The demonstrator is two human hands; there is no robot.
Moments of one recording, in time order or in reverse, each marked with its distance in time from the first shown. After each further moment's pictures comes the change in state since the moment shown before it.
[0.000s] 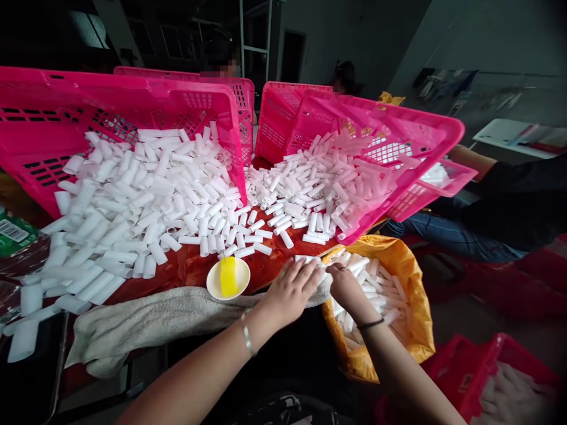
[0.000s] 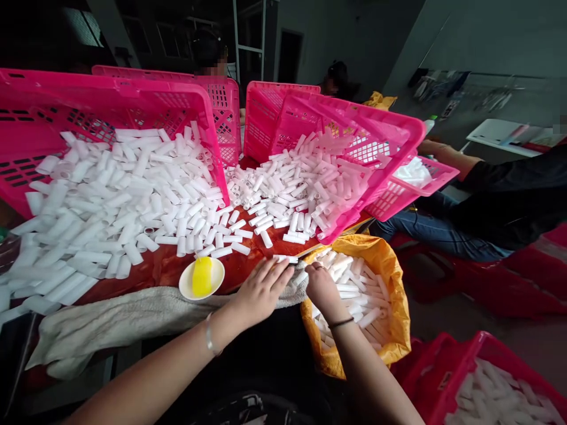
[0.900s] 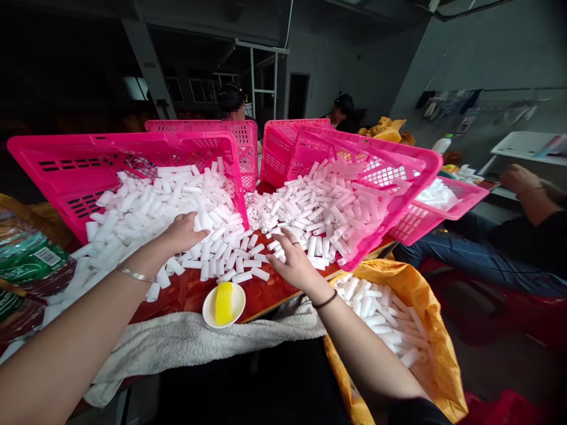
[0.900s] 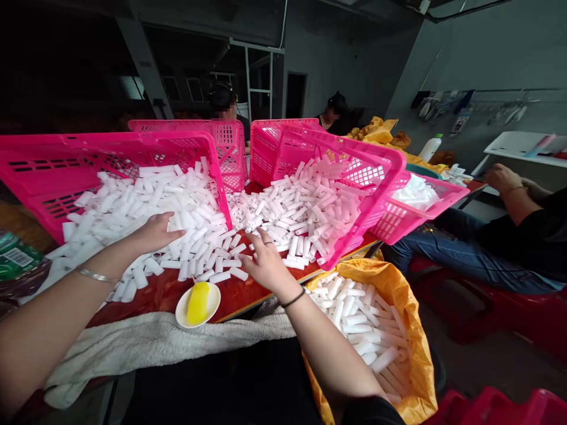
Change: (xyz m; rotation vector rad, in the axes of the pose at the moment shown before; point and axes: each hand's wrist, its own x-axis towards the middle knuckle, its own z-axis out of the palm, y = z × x) left_hand 0.017 -0.227 -0.160 0.171 -0.262 -1.025; right_hand 0.095 -0.131 -0.070 0.547 0.152 -0.381
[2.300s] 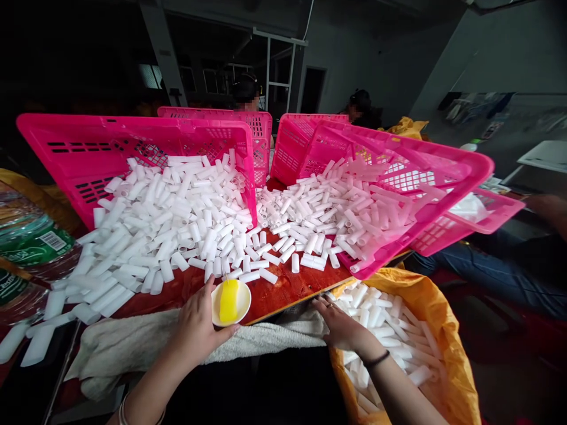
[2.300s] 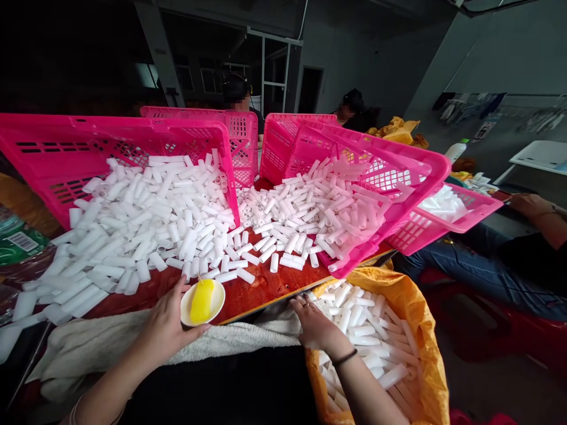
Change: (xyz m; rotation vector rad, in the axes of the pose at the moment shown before) left_hand -0.175 -0.012 0.140 -0.256 0.218 0.224; right_hand -0.123 0.099 -0.002 -0.349 -0.696 0.226
